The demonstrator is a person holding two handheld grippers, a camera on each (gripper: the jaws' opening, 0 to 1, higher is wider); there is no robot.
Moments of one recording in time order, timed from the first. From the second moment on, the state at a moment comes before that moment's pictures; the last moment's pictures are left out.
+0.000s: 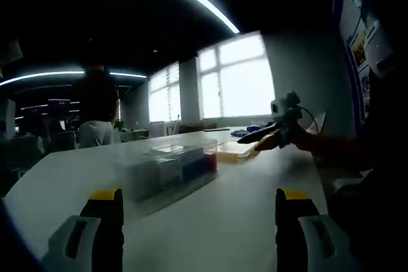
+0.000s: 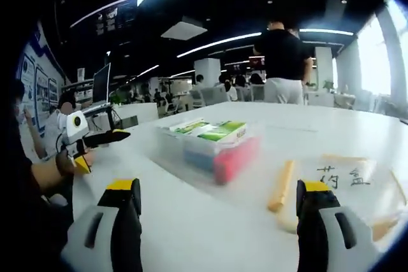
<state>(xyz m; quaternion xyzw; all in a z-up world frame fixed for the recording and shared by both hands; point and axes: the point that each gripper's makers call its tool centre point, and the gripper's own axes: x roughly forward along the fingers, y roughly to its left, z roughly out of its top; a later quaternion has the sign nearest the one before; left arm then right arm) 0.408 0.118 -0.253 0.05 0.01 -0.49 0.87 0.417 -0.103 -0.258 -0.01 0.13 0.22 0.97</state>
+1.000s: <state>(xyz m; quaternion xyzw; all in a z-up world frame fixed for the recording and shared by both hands) 0.410 0.121 -0.251 0.03 0.01 -0.49 0.87 0.362 -0.122 -0.256 -0.04 0.08 0.22 0.97</state>
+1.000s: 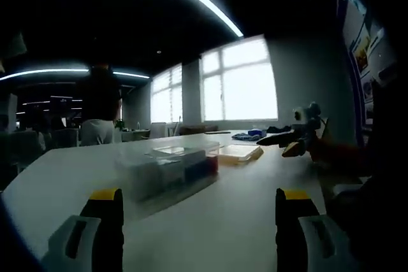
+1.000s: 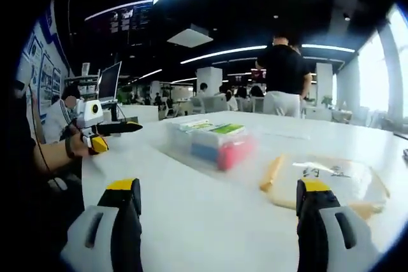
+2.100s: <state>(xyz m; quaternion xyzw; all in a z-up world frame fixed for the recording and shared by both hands) 0.410 0.120 -0.252 0.03 0.01 -0.49 0.87 0.351 -0.148 -0.259 -0.06 0.08 0.19 0.98</state>
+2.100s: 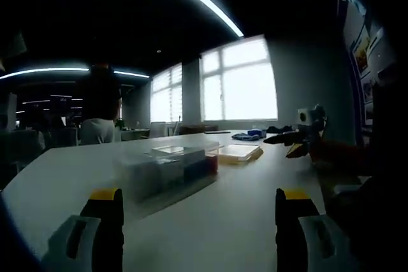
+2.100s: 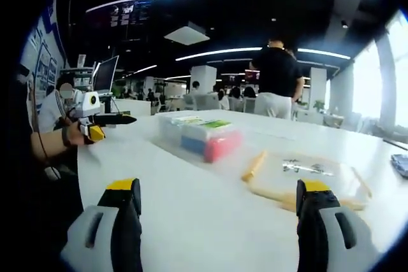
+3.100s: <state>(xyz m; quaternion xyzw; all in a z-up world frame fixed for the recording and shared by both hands) 0.413 0.121 -0.256 0.04 0.02 -0.48 0.87 0.451 -0.175 -0.277 -0.47 0.19 0.09 0.86</state>
